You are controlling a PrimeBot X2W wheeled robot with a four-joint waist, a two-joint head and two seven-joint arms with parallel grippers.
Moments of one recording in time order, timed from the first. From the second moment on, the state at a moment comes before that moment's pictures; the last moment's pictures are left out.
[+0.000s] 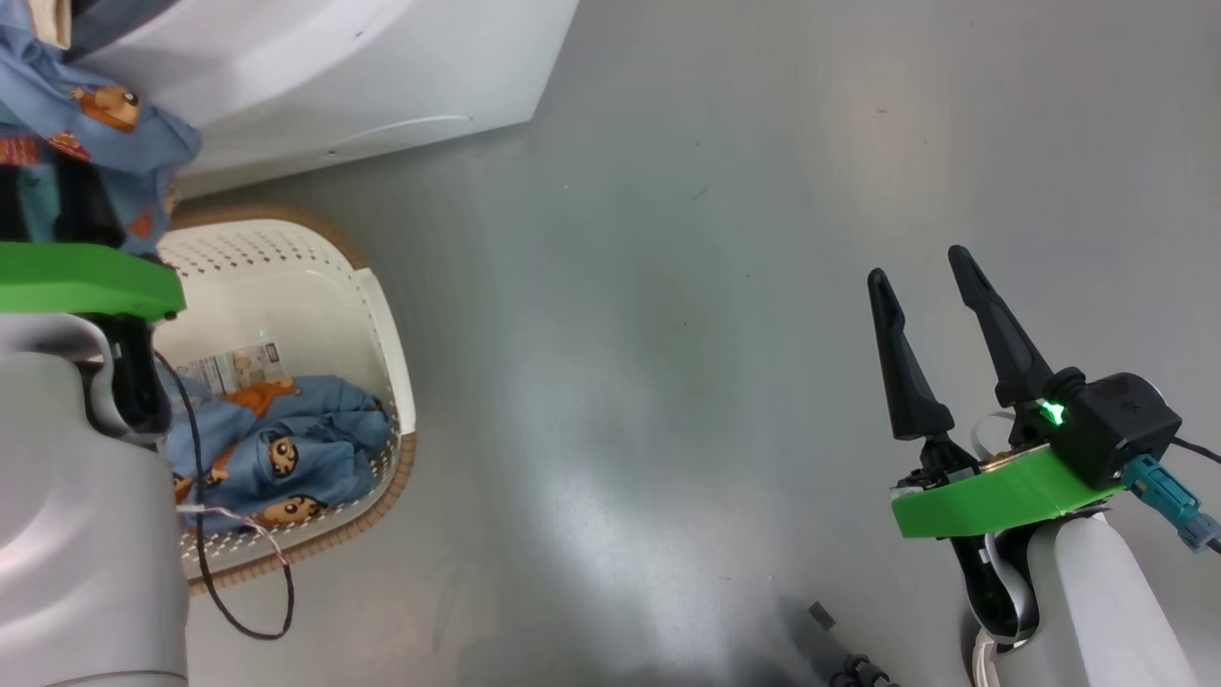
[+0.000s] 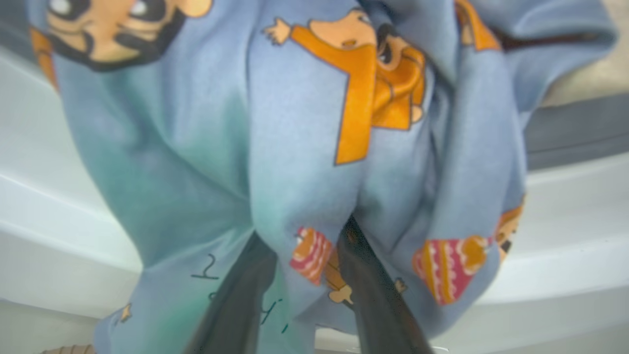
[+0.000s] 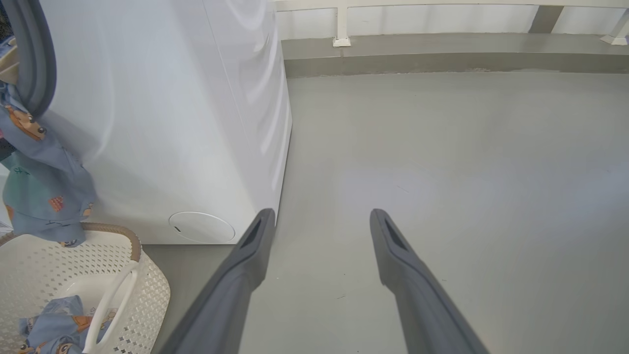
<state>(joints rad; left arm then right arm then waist) -0.83 0.09 0.19 0.68 -0.31 -0.08 -0.25 -0.30 -0.06 0.05 0.04 0.18 0.13 -0.26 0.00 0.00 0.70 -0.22</state>
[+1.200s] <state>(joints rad) -0.82 0.04 0.13 0.41 -0.32 -0.03 -0.10 -0.29 -0.06 0.06 0.05 0.18 0.13 -0.26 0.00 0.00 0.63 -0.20</state>
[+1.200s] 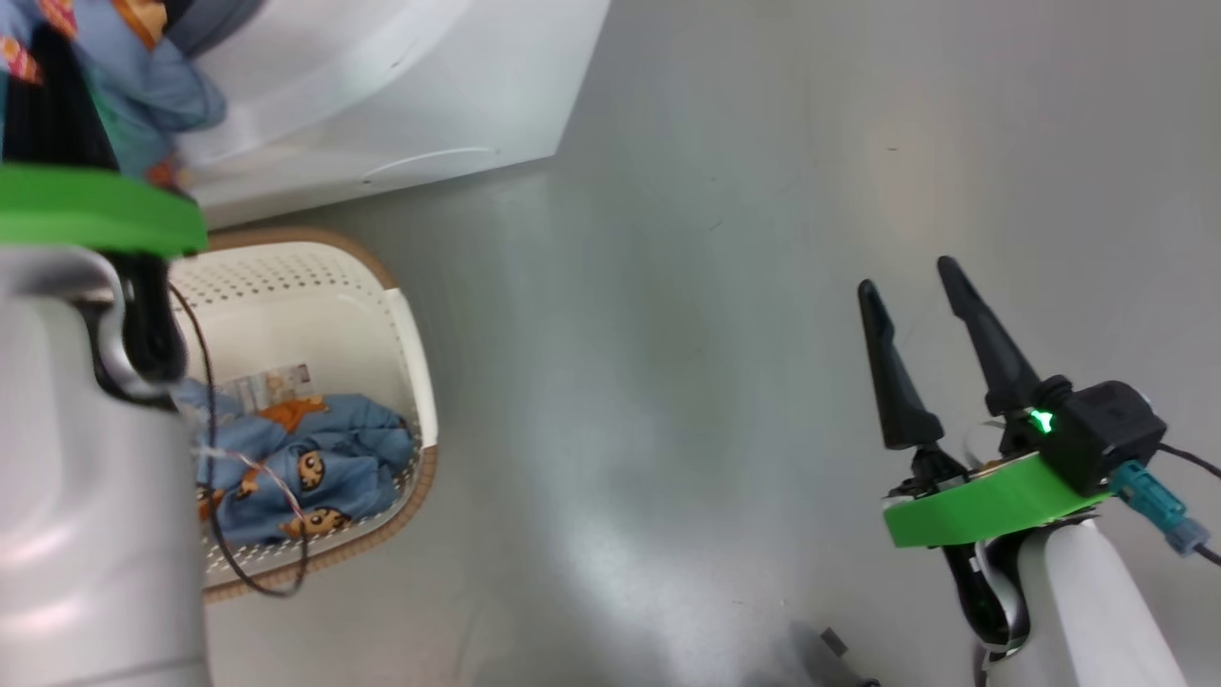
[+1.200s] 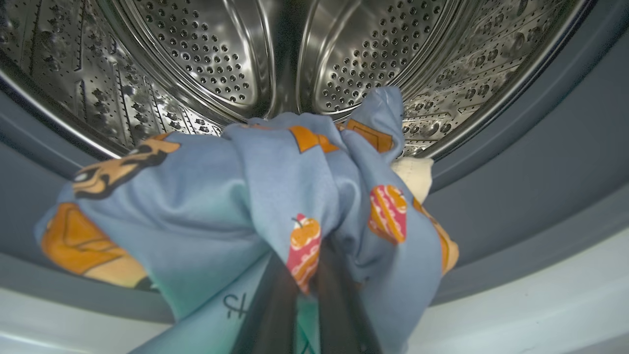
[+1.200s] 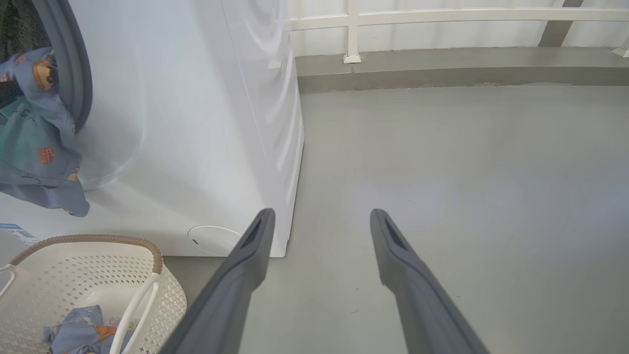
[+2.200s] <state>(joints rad) -1.43 0.35 0.12 1.08 -0.20 0.03 -0.25 -0.18 -0.05 0.15 0.08 0.20 0.13 -0.26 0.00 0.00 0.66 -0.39</state>
